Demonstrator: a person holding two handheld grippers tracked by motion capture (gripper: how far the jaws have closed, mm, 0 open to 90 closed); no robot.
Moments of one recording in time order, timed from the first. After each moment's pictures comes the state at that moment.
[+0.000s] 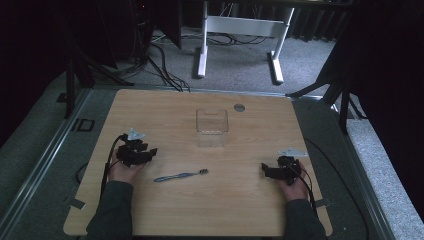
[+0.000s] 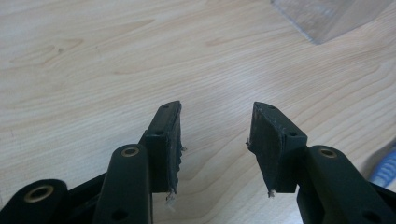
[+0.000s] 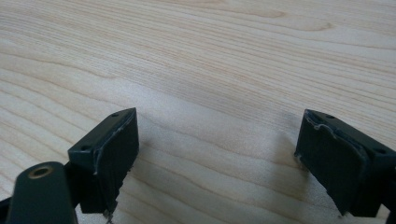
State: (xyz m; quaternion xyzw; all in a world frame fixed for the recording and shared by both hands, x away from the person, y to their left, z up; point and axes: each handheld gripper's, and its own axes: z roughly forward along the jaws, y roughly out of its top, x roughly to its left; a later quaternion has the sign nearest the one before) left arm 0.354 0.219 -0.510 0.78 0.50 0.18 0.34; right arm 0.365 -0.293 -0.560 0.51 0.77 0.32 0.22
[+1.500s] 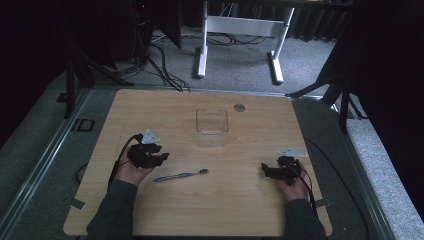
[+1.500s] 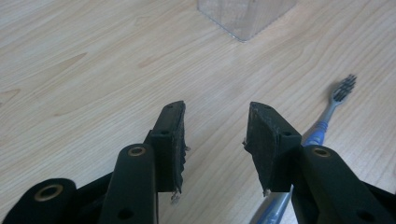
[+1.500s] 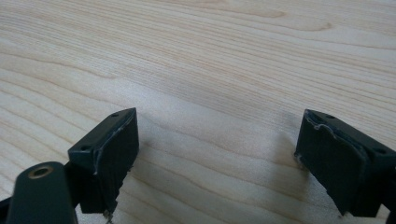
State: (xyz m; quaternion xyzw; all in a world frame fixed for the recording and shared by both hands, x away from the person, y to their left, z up) left arm 0.344 0.182 -0.490 0.84 0.40 0.17 0.33; right arm 0.365 -0.293 -0.560 0.51 0.77 0.32 0.22
